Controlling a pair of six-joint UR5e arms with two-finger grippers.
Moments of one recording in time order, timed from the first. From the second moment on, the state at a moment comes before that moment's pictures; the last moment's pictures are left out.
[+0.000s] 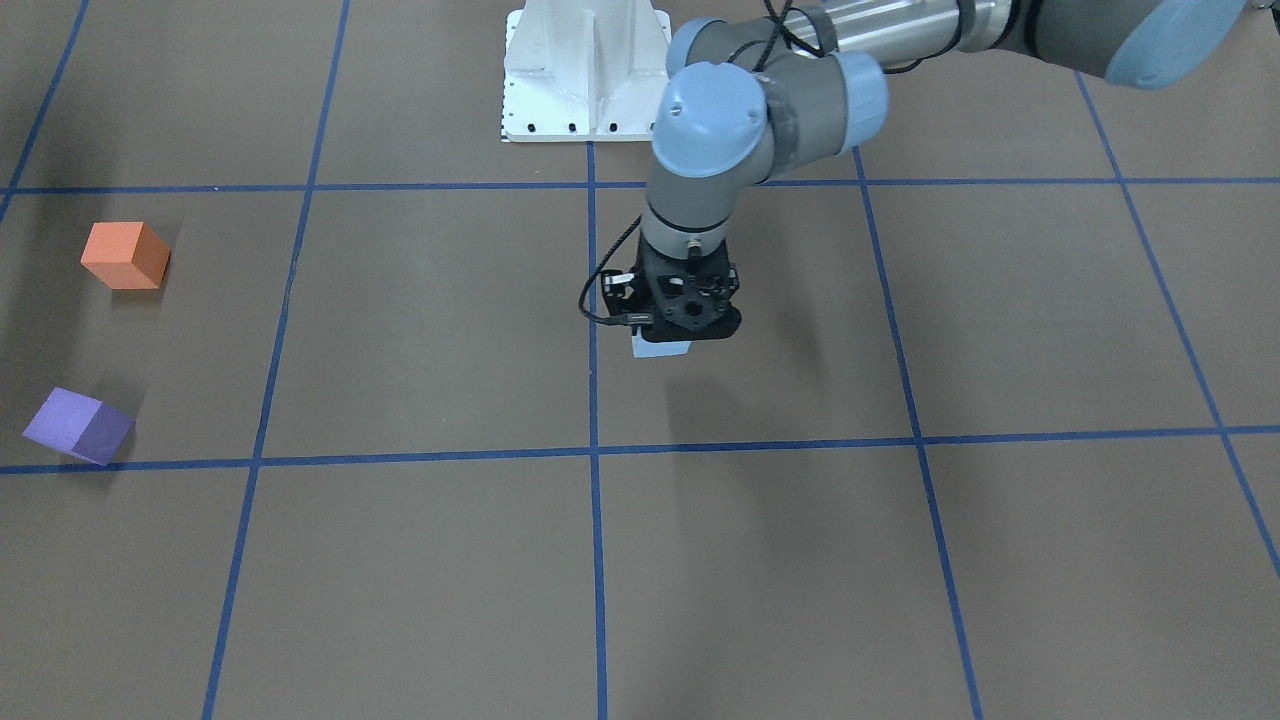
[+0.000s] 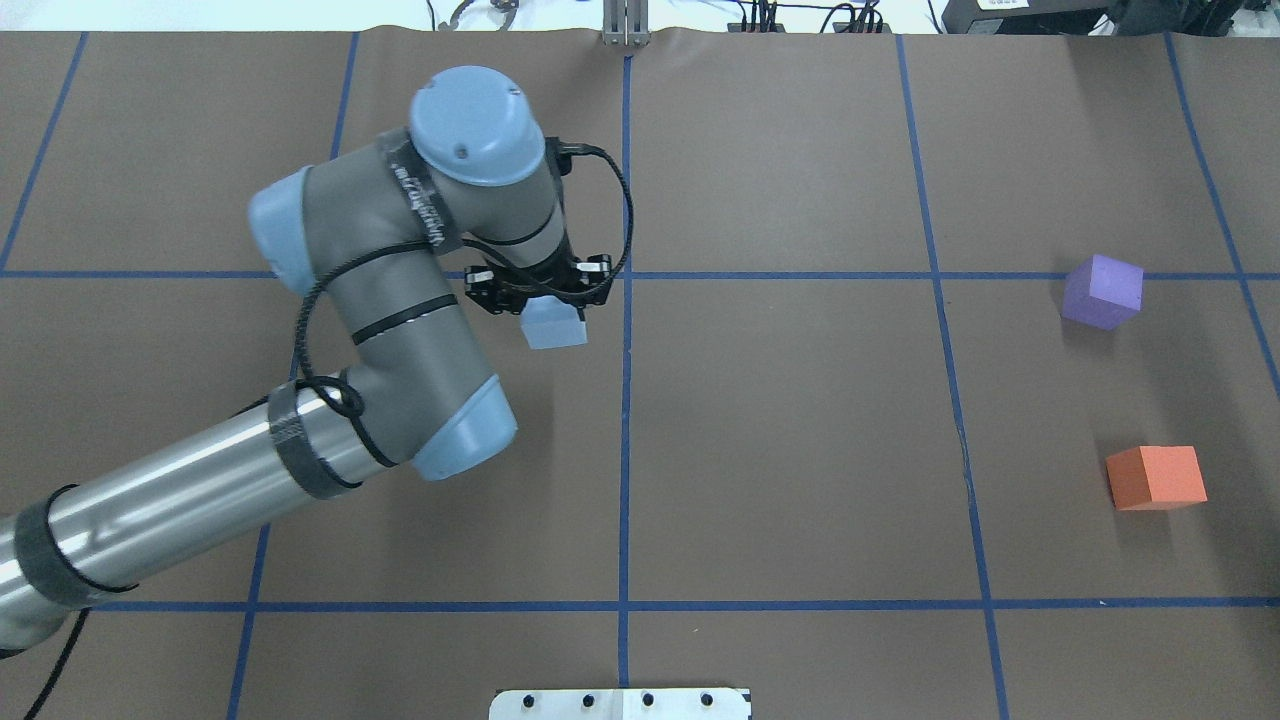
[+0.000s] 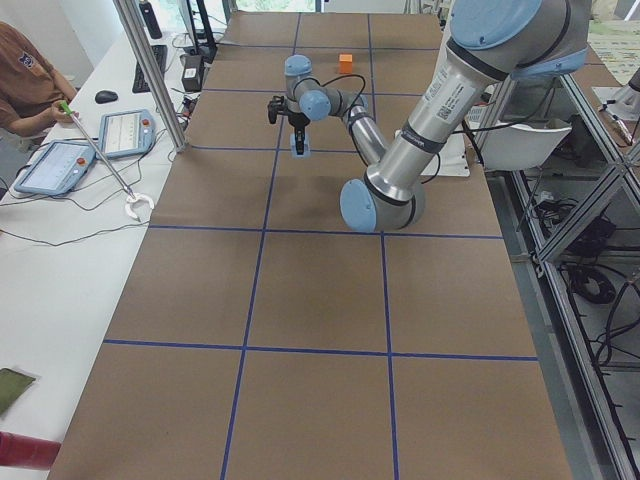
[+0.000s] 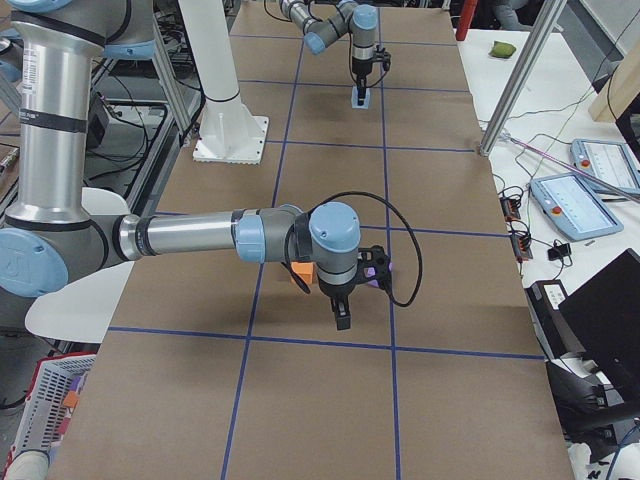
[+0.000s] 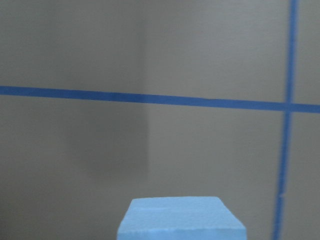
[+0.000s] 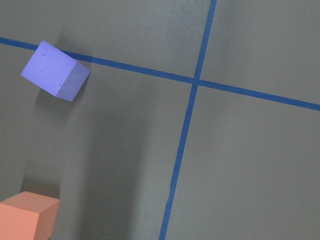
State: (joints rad) left arm -0.61 -2.46 -1.48 -1.54 -1.98 -1.21; right arm 1.60 -1.71 1.89 -1.64 2.37 -0.12
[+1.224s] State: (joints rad) left arm -0.52 -2.54 -1.28 -1.66 -1.88 -1.22; right arm 1.25 -1.13 2.09 -1.96 2.45 0.66
